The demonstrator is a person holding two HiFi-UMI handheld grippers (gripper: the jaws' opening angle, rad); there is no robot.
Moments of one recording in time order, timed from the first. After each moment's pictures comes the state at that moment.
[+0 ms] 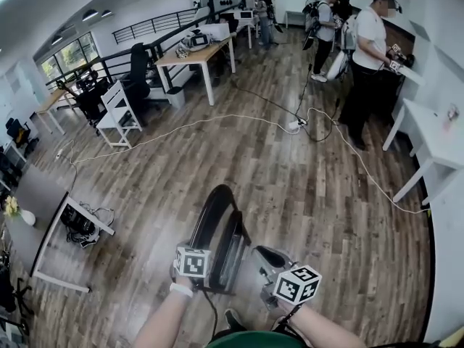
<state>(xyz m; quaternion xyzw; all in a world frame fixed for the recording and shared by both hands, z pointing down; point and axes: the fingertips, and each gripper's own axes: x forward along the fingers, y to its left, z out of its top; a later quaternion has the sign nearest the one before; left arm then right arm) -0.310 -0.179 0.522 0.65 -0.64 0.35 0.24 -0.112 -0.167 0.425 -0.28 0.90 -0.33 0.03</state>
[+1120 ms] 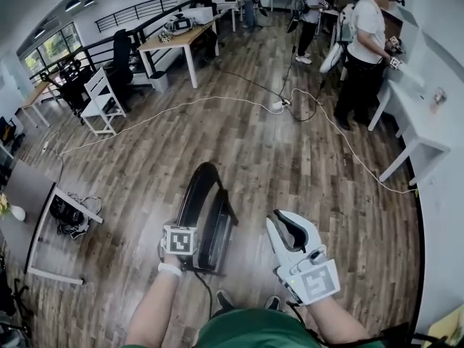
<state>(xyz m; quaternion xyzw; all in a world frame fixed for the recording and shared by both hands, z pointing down) -0.300 -0.172 0.521 0.65 -0.63 0.34 0.24 -0.042 -0.137 0.255 -0.37 0.93 0.07 0.04</state>
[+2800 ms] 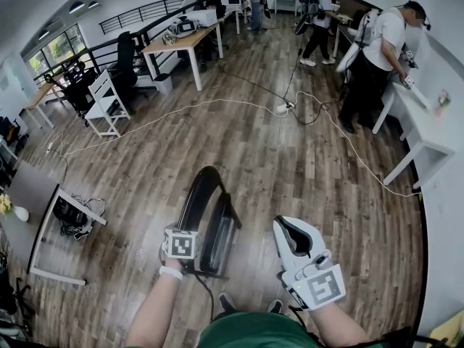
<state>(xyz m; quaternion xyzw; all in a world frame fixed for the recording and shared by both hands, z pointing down) -0.308 -0.175 0.523 0.64 -0.64 0.35 0.24 -0.038 -0.141 0.247 -0.37 0.93 0.05 0.06</state>
